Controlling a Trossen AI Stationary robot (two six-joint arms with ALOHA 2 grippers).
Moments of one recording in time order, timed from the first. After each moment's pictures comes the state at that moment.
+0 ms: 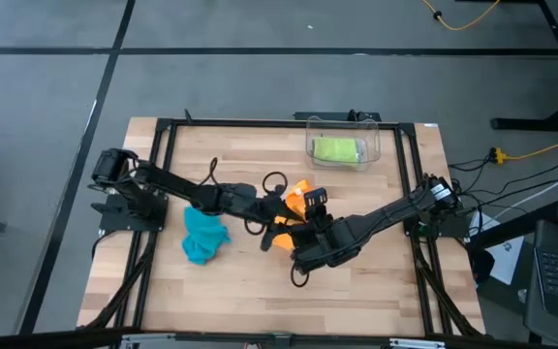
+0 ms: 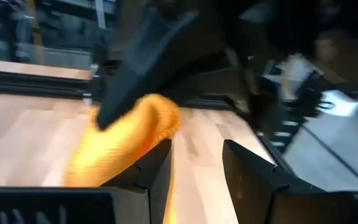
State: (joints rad) left arm -0.11 1.65 0.89 0.60 0.09 -0.17; right arm 0.43 1.96 1.84 -1.41 0.82 0.11
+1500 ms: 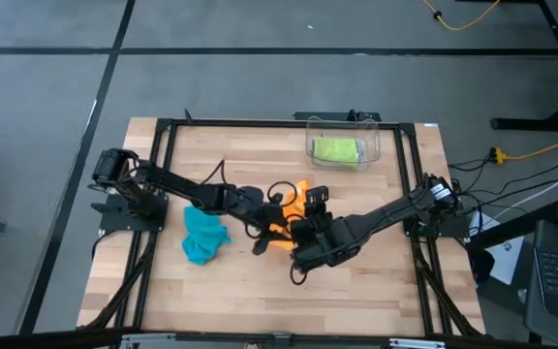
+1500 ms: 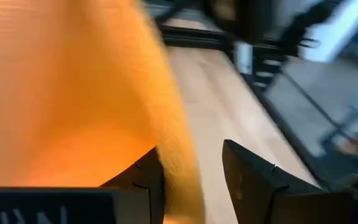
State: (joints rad) left arm -0.11 1.66 0.90 0.37 0.22 -0.14; right arm 0.42 1.96 1.84 -1.40 0.90 0.16
